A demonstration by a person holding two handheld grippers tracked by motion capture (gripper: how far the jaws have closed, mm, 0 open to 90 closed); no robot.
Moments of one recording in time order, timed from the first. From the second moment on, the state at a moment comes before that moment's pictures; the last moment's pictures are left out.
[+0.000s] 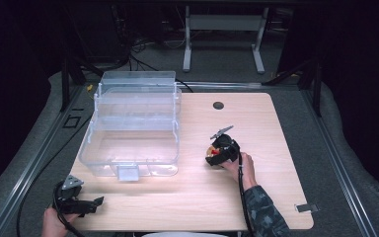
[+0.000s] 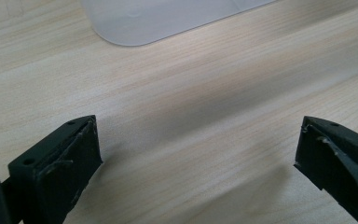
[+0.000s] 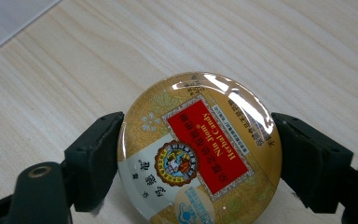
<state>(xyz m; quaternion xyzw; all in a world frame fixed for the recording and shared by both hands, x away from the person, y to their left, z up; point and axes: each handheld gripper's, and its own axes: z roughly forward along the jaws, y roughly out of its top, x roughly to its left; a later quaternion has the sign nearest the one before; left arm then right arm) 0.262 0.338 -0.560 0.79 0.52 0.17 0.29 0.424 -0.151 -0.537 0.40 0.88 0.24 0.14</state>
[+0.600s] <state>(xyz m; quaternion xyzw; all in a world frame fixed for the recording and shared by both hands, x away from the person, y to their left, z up) 0.262 0.337 -0.557 0.79 0.51 0.18 0.28 0.411 -0.171 -0.518 0.40 0.87 0.26 0.14</state>
